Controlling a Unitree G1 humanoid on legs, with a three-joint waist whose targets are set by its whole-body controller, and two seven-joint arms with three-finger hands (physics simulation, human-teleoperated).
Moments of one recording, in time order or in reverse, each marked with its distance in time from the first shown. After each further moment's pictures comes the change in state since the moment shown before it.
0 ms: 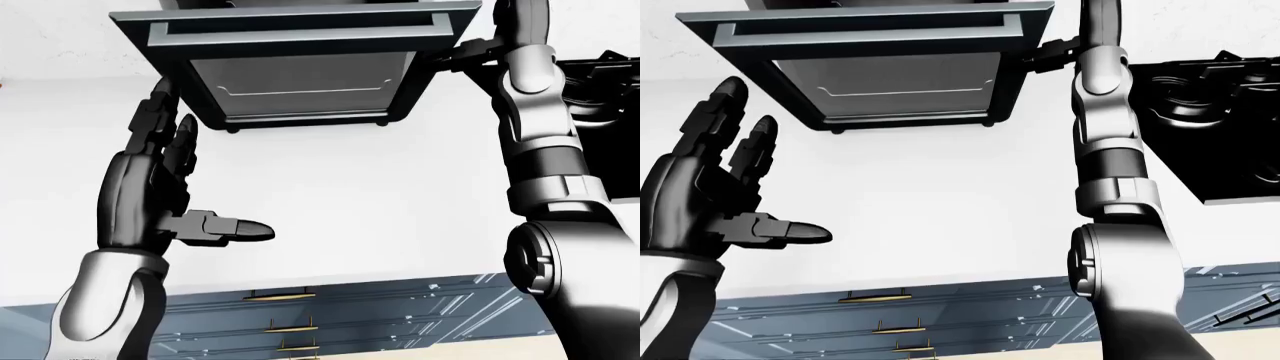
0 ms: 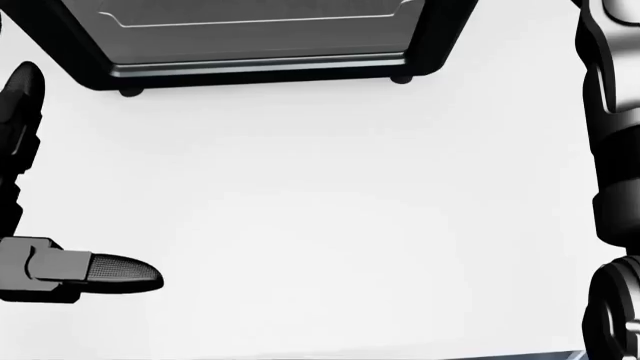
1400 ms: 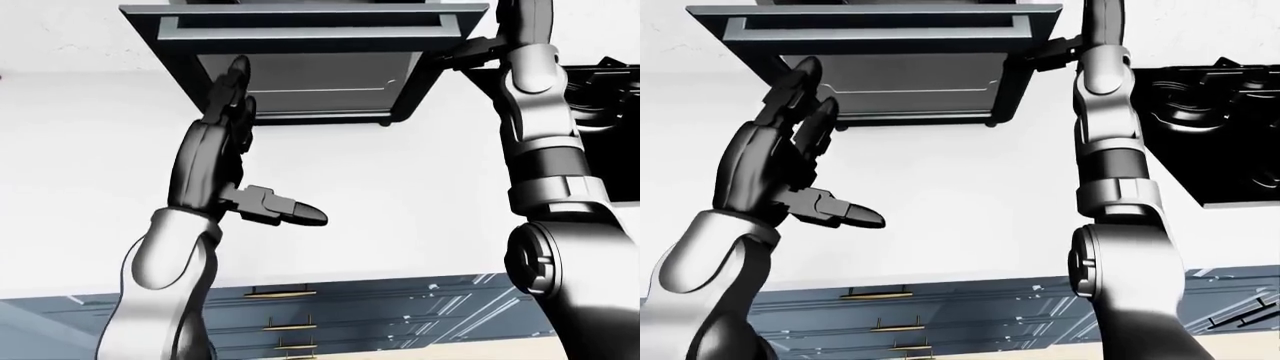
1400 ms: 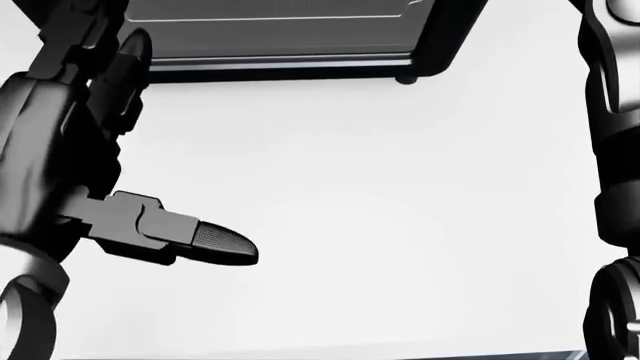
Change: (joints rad) left arm -0.201 -0.122 -0.229 0.098 0.271 0.078 -0.121; right arm 0.005 -0.003 -0.004 -0.011 0.005 -0.001 -0.006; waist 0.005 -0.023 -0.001
